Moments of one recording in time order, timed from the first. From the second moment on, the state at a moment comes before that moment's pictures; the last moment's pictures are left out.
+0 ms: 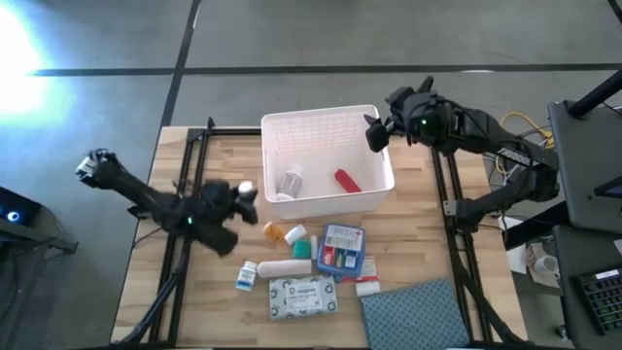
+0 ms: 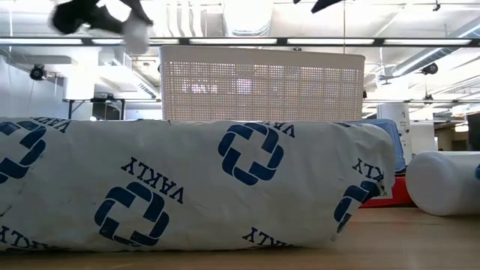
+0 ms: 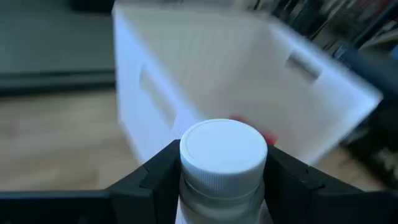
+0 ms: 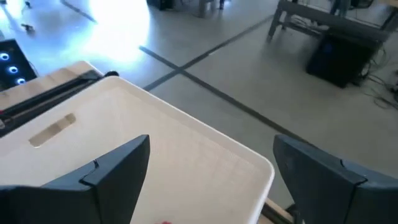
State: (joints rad) left arm -0.45 1.09 1.02 -0.90 -1.12 -1.39; right arm -0.22 1.33 1.67 -0.88 0.60 0.28
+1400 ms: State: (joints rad) left arm -0.27 1.11 1.28 -1.43 -0.37 -1.19; right arm -0.22 1.35 1.63 -0.91 0.60 0.33
